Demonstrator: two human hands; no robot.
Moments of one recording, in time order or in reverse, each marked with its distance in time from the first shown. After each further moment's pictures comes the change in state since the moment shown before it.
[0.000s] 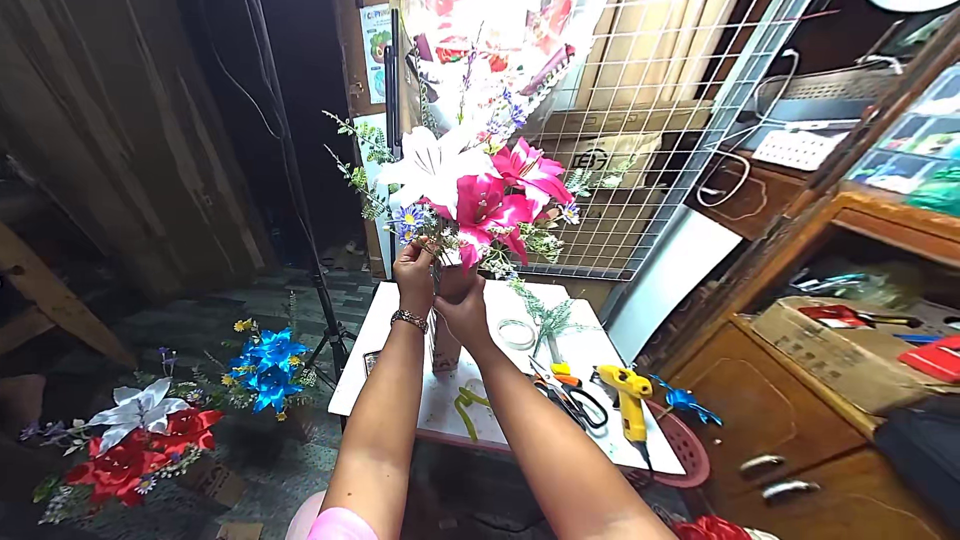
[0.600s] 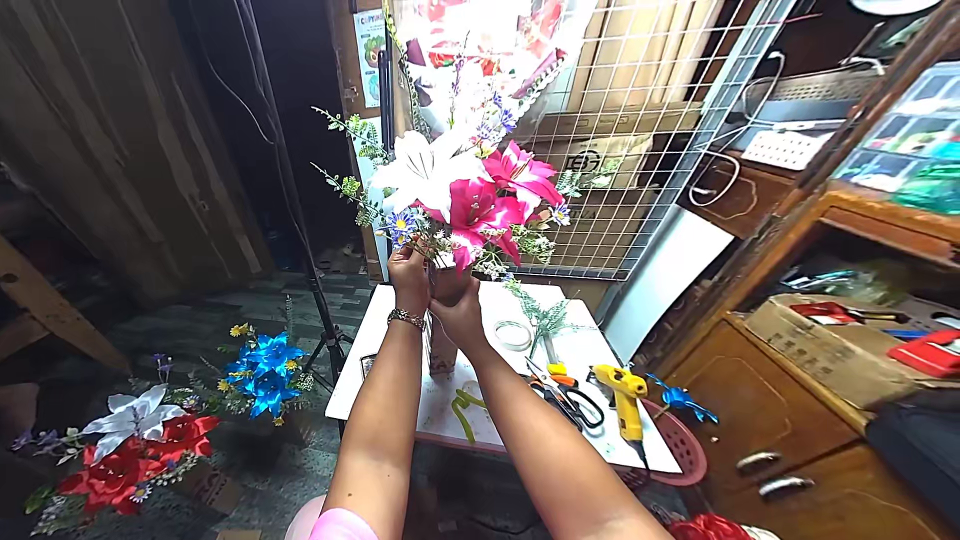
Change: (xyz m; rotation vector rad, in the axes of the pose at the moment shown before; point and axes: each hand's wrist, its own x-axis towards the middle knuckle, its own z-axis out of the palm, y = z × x) left_hand 0.004 0.008 0.010 -0.070 0.050 -0.002; right_hand 0.001 -0.002 -0.001 -0.026 -0.001 0.002
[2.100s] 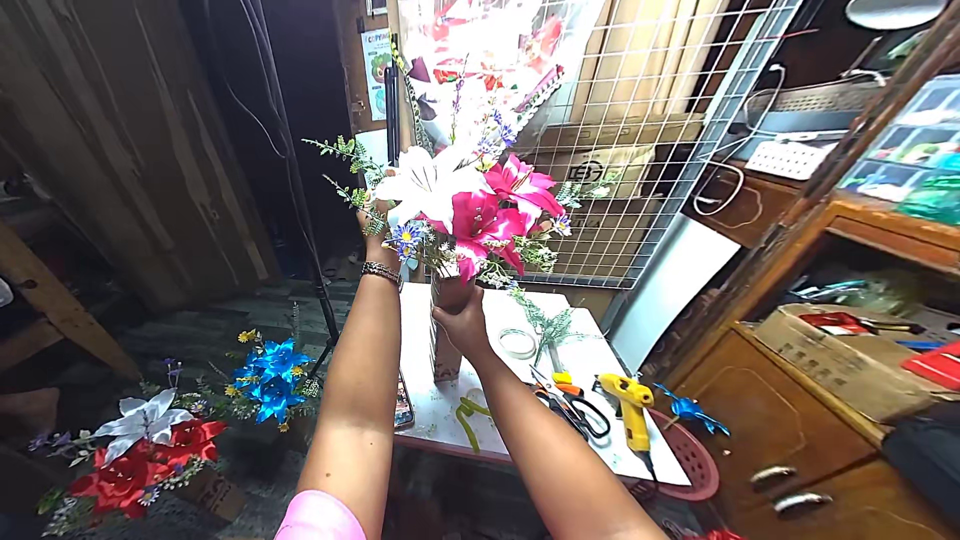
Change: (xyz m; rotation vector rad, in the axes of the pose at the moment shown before) left_hand 0.029 0.093 0.019 0.095 0.089 -0.238; right_hand 0.003 0.001 -0.001 0.032 -0.029 0.041
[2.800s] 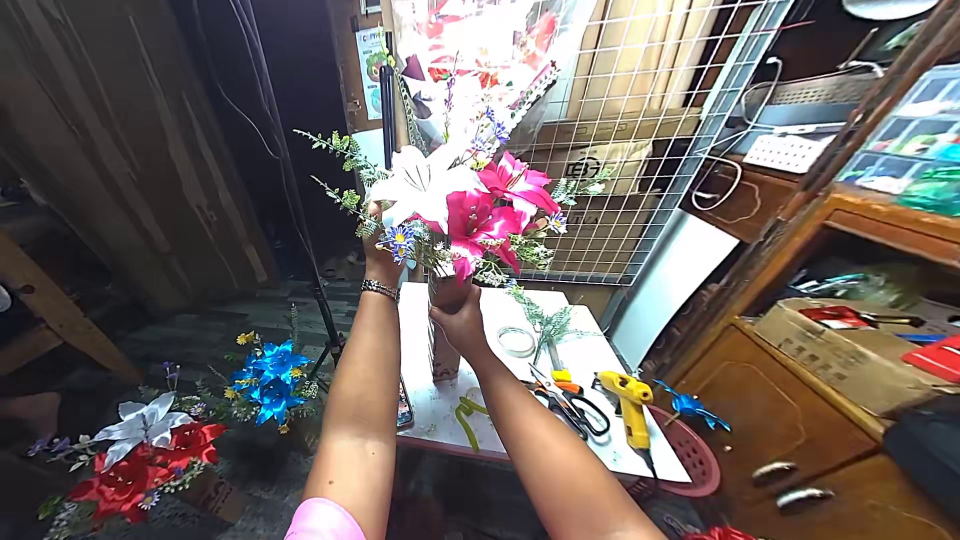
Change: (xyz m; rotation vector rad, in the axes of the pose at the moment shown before) left_hand 0.015 -0.032 -0.014 -0.292 -0.149 -0.011; right_hand -0.002 -0.003 -0.002 -0.007 -0.009 -0.003
